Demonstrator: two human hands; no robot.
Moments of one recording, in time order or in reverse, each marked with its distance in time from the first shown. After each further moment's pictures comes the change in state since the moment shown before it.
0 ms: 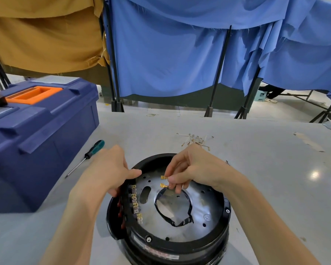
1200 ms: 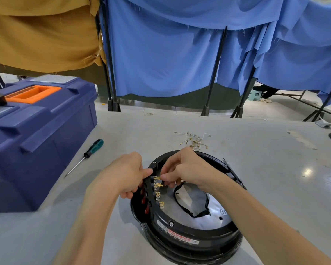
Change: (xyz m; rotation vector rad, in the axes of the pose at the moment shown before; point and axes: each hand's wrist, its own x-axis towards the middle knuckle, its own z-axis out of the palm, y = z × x) left_hand 0.005 0.007 0.023 0.006 -0.169 0.154; right_hand 0.014 0.004 0.020 0.013 0.105 0.133
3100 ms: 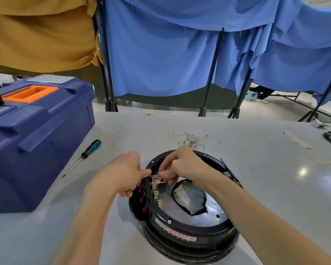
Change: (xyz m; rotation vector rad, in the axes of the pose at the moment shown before) left_hand -0.005 0.005 -0.003 0.017 -0.013 0.013; right_hand 0.006 -0.002 0.002 0.080 0.047 0.064
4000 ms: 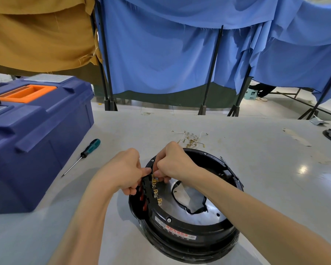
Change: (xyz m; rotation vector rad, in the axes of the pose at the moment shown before) left_hand -0.004 0.005 -0.001 -0.124 0.018 0.002; right_hand 0.013 -0.011 0.017 -0.200 0.102 -0.010
